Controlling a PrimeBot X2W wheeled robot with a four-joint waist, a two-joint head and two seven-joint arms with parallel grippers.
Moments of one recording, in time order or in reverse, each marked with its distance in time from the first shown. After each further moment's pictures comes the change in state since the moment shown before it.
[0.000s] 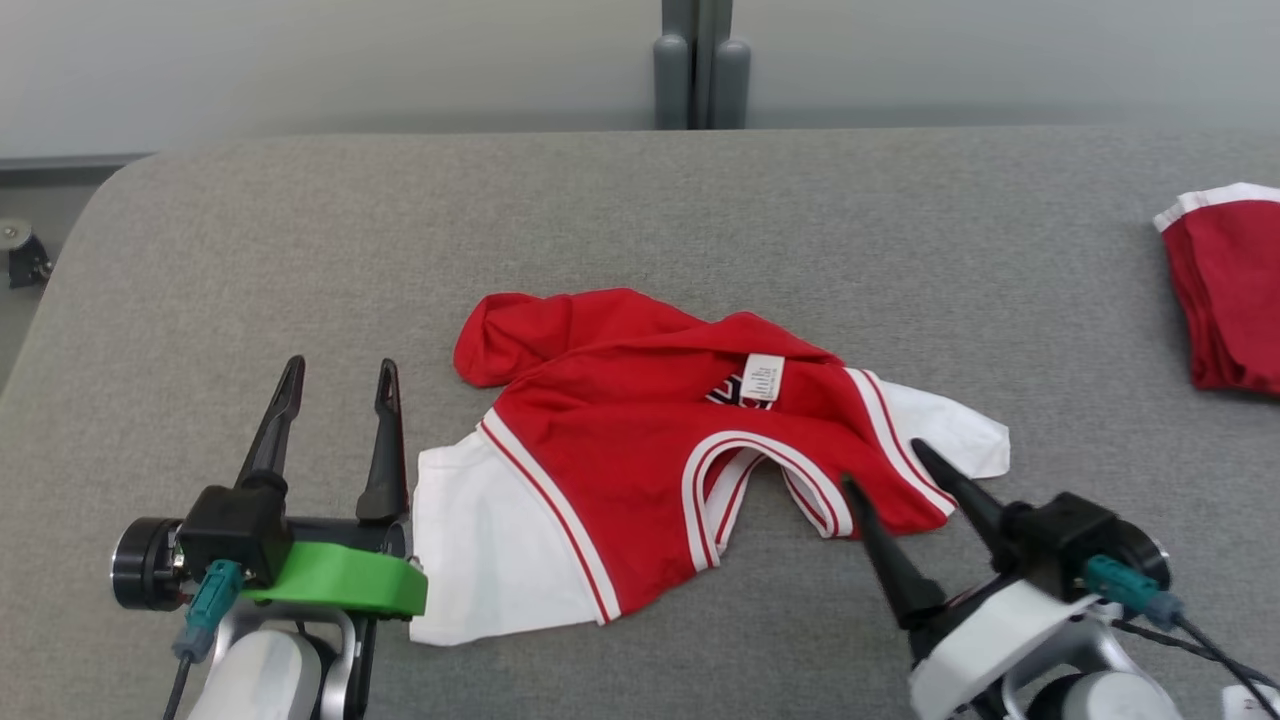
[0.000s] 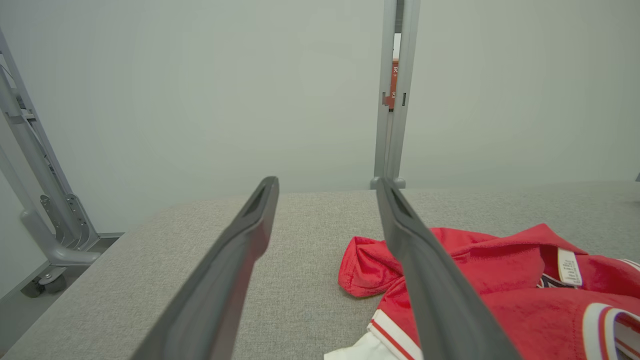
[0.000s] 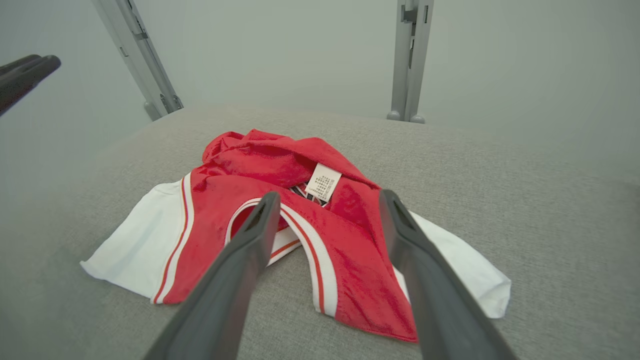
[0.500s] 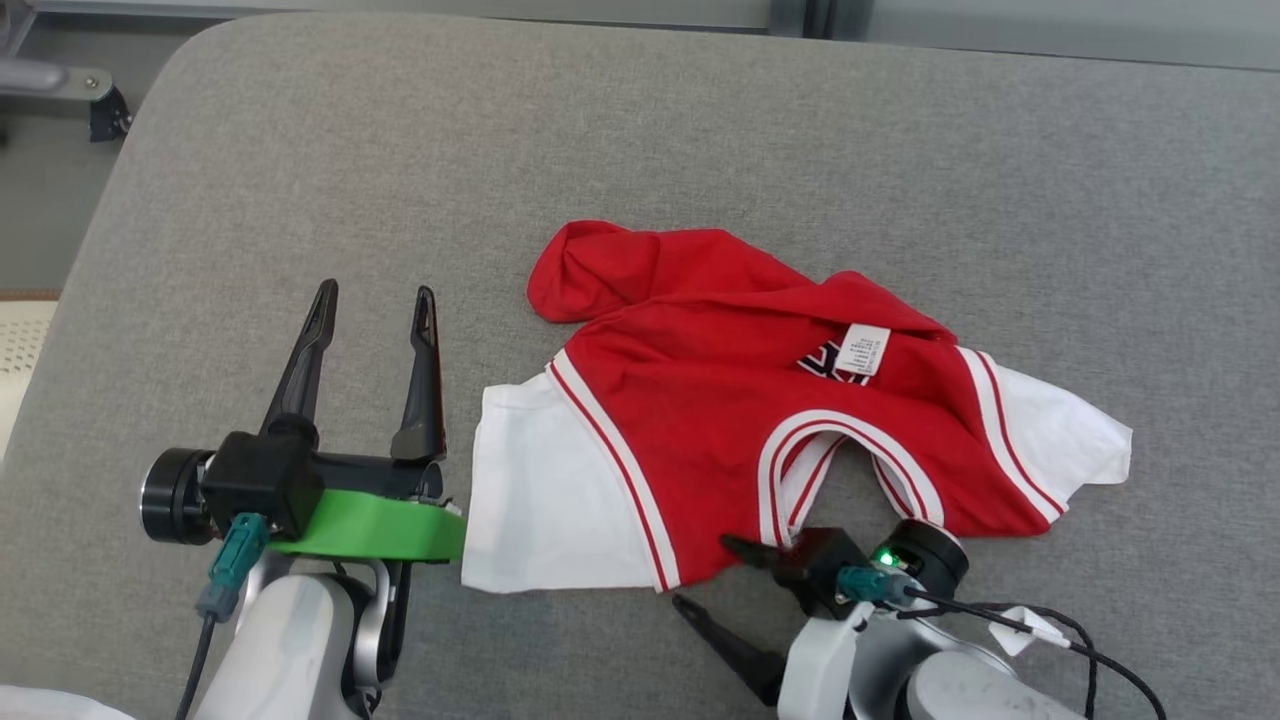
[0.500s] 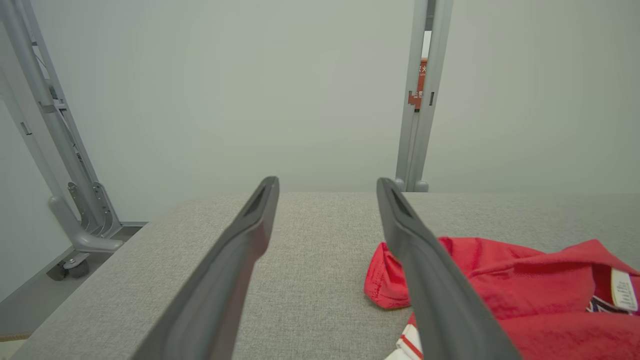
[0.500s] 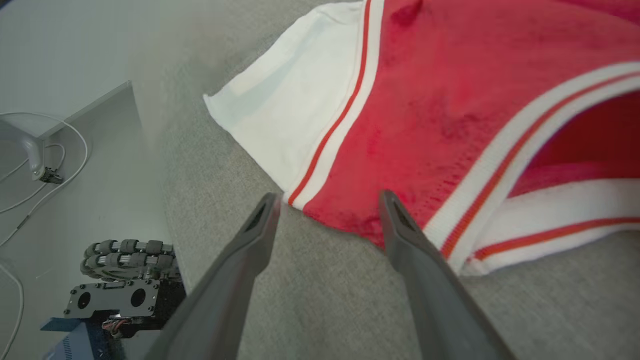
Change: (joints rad) left arm -0.084 -0.096 0.028 -0.023 0.069 -0.051 0.000; right arm -0.319 -0.086 0.536 0.317 0.110 0.000 0.050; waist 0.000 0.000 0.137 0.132
